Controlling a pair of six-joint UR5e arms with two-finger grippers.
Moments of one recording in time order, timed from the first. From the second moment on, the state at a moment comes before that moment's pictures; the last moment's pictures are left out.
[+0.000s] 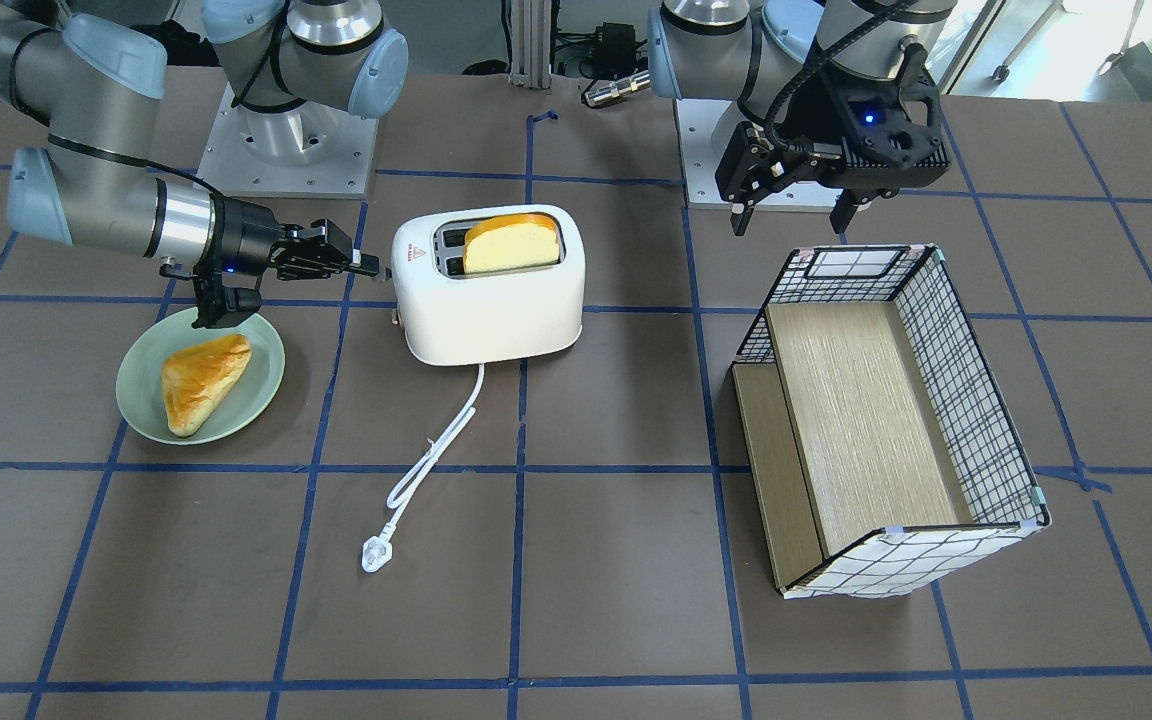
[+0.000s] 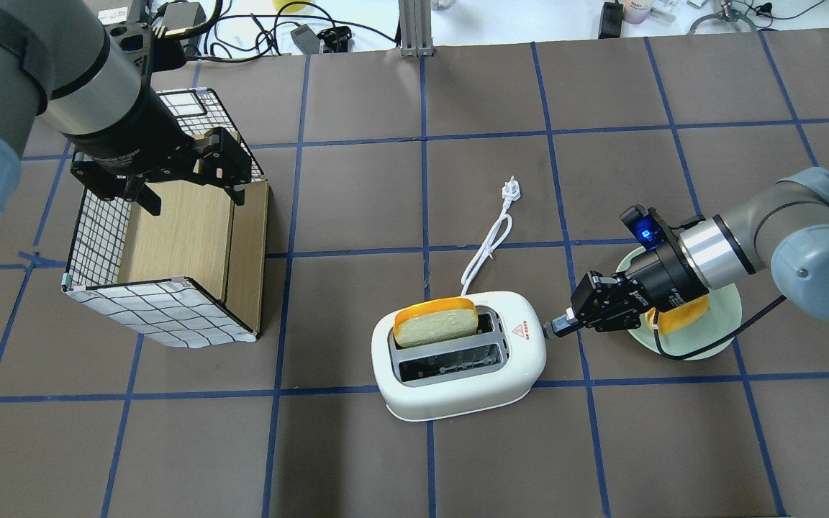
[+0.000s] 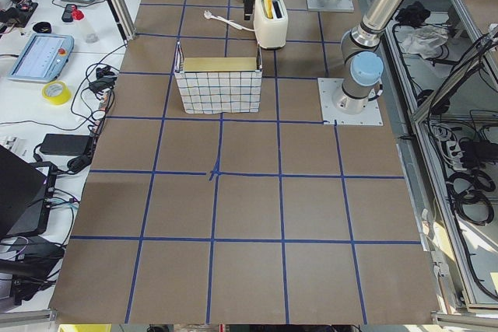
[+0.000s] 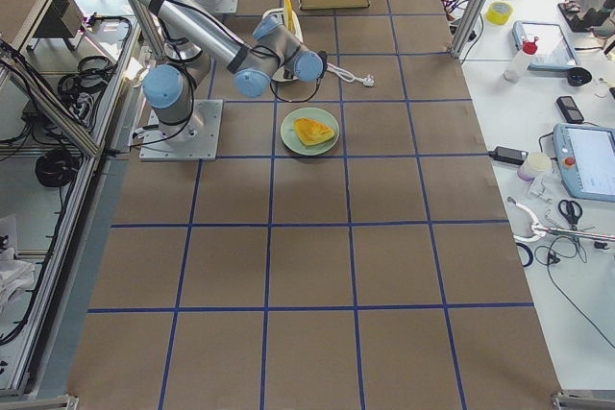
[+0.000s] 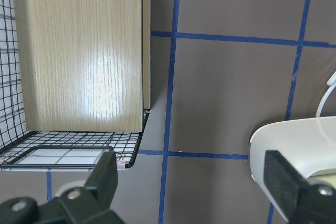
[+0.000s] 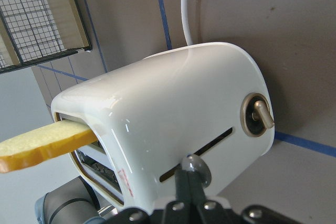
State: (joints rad) left arm -1.58 -1.46 -1.67 -1.53 1.56 -0.10; right arm 1.21 -1.56 2.18 -1.51 -0.87 -0.55
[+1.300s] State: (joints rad) left arm -1.58 -1.46 -1.67 -1.53 1.56 -0.10; right arm 1.21 -1.49 2.18 -1.55 -0.87 -0.55
